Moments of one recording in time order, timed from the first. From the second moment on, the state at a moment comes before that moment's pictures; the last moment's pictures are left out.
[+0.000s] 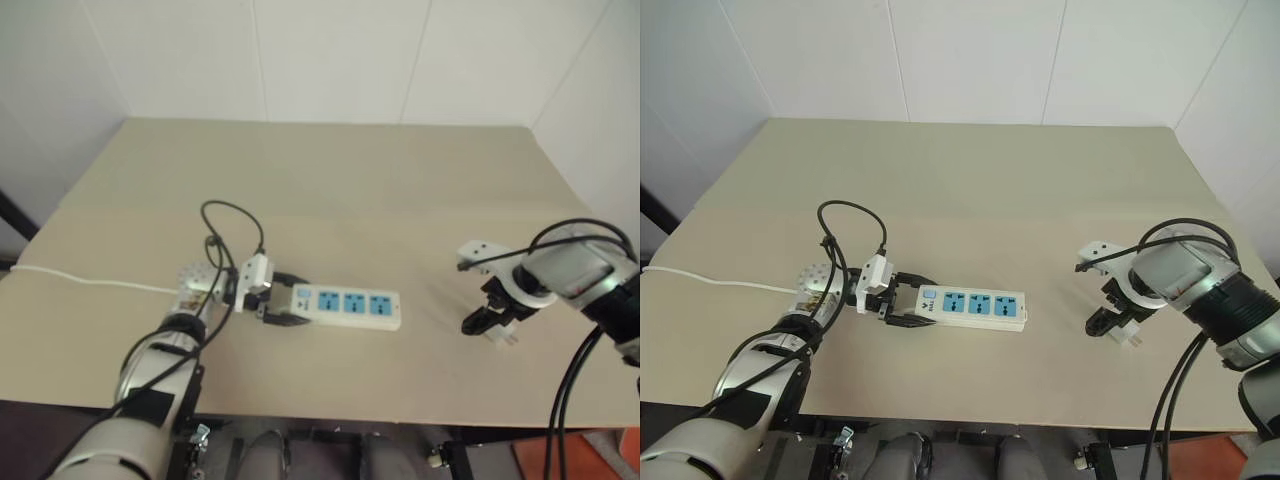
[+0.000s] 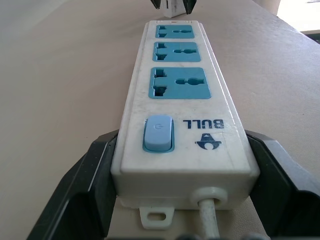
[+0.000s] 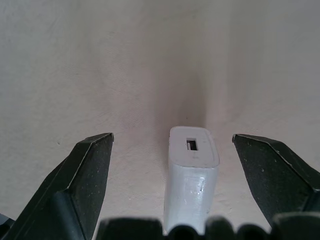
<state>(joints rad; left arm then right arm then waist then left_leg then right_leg) -0.89 0.36 -0.15 1.21 -0.20 -0.61 -1.60 -0.98 -1.09 0.77 0.05 0.17 1.38 1.16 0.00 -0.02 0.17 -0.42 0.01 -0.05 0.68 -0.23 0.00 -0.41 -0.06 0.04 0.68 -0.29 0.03</state>
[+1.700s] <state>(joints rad) -0.85 0.40 -0.16 1.16 -0.25 -0.55 -1.61 -0.89 -0.90 0.23 0.01 0.30 0.91 1.11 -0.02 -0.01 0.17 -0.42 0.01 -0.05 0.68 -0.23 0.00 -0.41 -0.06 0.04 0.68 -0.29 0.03</state>
